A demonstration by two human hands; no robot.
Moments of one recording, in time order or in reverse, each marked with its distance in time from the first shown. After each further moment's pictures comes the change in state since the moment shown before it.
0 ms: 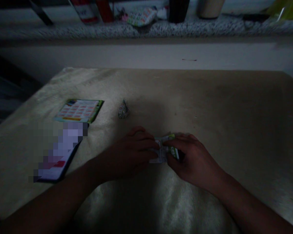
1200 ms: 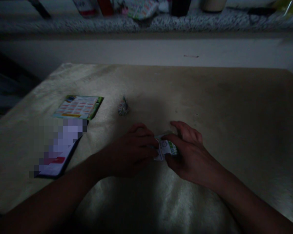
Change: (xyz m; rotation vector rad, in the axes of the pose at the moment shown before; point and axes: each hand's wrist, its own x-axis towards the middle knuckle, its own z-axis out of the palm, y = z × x) left_hand 0.002 0.000 -0.001 -0.071 -0.002 -0.025; right_hand -0.007 0.008 0.005 -0.270 -0.064 -0.013
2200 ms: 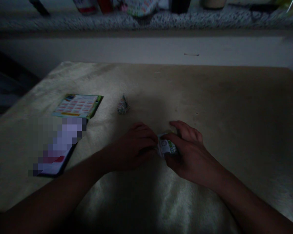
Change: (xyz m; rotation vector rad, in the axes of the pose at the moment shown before) left_hand 0.003 -0.006 0.010 -0.113 0.037 -0.116; right_hand 0.000 0.001 0.000 0.006 -0.006 0.012
